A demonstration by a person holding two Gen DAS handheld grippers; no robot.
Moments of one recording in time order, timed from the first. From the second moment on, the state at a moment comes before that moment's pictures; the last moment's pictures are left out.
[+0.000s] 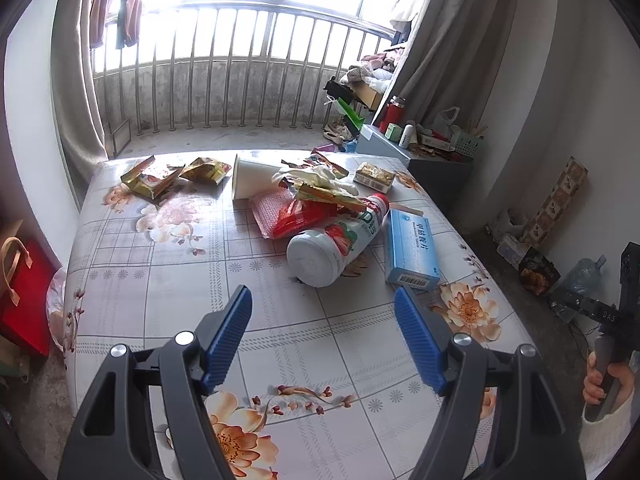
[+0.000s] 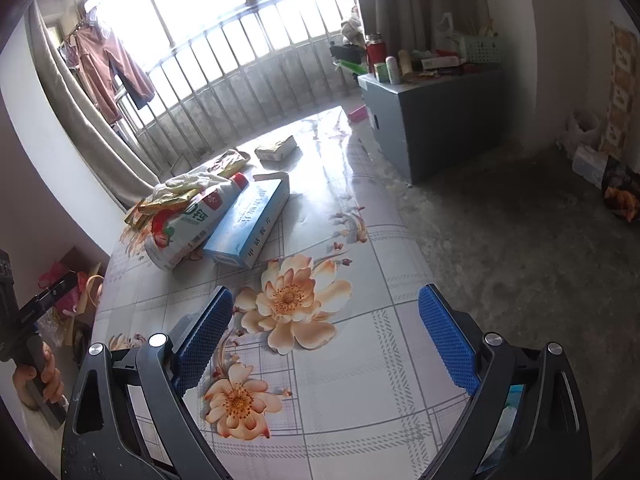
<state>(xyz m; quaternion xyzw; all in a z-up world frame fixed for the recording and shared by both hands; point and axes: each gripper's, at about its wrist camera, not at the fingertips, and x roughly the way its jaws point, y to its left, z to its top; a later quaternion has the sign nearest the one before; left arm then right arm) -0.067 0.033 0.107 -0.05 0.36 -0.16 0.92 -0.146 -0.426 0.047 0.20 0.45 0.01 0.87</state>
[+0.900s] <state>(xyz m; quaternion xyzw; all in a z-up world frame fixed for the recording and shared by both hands) 0.142 0.030 0.049 -0.22 0.46 -0.25 0.82 0.007 -0.360 0.032 0.12 0.43 0.07 0.89</state>
